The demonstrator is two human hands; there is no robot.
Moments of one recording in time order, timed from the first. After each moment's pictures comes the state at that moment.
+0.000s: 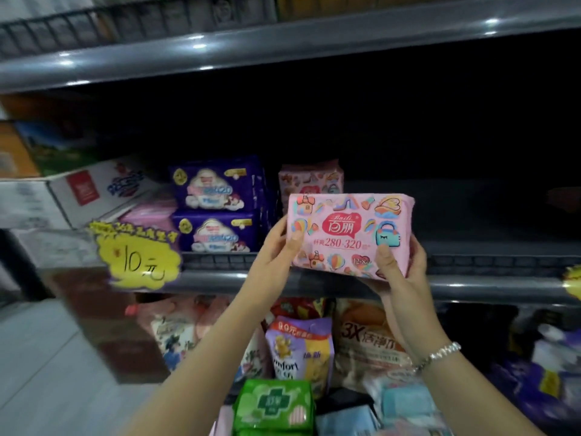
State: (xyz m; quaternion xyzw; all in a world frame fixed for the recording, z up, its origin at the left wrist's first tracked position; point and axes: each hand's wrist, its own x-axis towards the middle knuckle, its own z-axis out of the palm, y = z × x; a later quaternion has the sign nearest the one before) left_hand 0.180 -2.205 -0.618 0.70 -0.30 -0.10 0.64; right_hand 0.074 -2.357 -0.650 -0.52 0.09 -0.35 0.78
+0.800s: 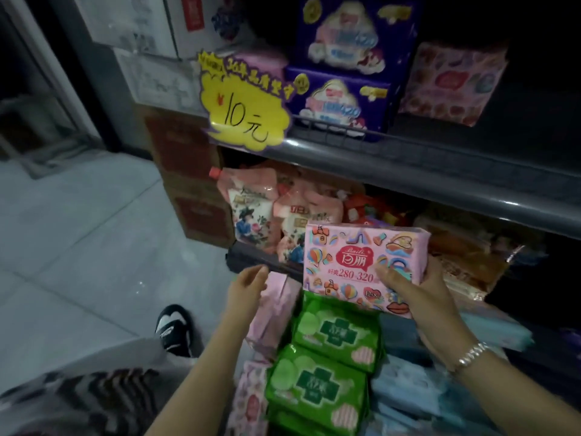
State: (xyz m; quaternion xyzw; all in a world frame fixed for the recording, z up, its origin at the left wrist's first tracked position) left_hand 0.168 -2.003 -0.859 0.73 0.12 -0.09 0.66; right_hand 0.070 -2.243 -0.777 -0.67 0.18 -0.10 0.71
